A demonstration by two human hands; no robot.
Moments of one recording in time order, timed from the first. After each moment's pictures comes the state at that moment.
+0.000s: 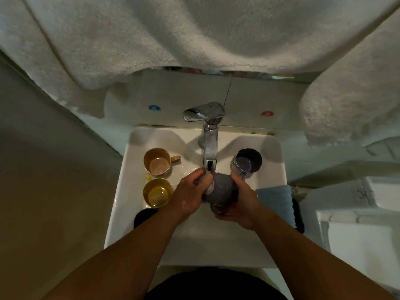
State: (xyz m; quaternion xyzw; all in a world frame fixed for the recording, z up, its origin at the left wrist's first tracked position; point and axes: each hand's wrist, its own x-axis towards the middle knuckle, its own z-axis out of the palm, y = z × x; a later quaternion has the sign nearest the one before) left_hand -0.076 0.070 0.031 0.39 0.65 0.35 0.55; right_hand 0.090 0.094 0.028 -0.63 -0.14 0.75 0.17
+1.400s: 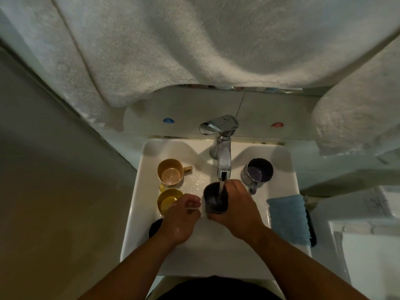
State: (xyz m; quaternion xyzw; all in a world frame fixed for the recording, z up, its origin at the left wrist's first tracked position) left_hand -0.121 0.022 0.030 0.37 0.73 0.25 0.52; right_hand 0.056 0.081 0.011 -0.54 -0.78 0.27 0.13
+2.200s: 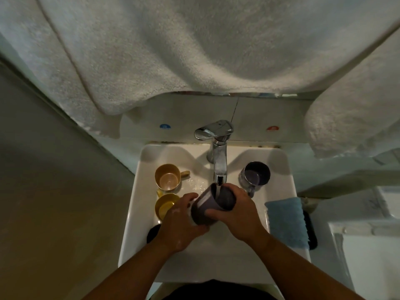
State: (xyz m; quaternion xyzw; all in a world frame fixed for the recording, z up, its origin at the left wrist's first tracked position) left_hand -0.125 0.021 0.028 0.54 0.67 0.26 0.44; right_hand 0.062 0.079 0.032 -0.58 -0.63 0.47 0.22
